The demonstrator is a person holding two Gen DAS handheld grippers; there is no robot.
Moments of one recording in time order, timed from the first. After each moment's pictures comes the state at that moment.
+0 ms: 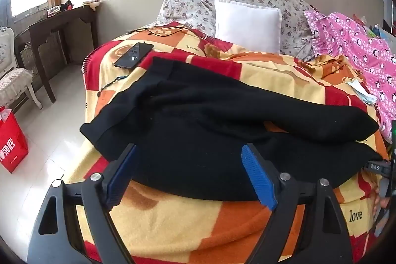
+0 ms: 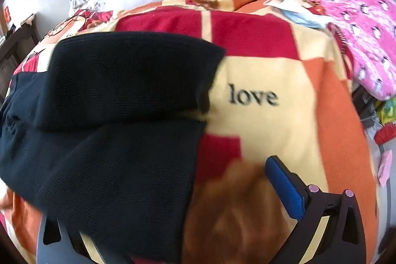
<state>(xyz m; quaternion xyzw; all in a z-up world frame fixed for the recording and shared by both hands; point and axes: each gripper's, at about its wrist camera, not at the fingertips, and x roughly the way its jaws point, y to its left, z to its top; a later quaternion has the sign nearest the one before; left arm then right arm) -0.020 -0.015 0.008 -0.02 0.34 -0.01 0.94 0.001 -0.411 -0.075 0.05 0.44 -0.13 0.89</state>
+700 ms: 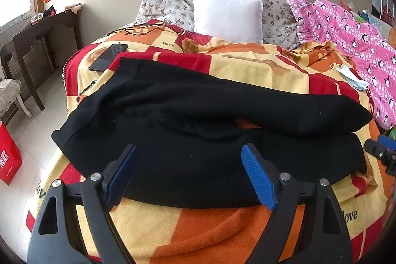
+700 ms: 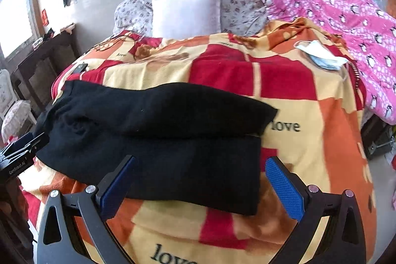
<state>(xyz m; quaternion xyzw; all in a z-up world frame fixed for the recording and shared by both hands) -0.006 -0.063 0.004 0.00 0.35 -0.04 0.94 -0.036 -0.351 -0.011 0.04 0.37 -0.02 0.93</state>
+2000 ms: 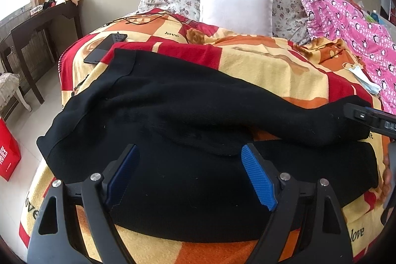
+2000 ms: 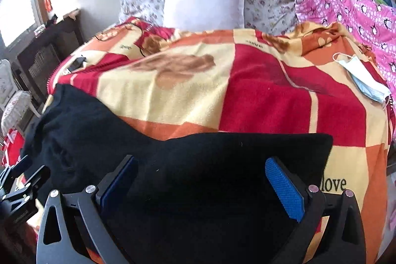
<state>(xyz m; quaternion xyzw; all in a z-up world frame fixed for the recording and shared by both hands) 0.037 -0.061 -0.014 0.00 0.38 -0.03 0.93 0.079 -0.322 -0.017 0.02 0.40 0.01 0.92</state>
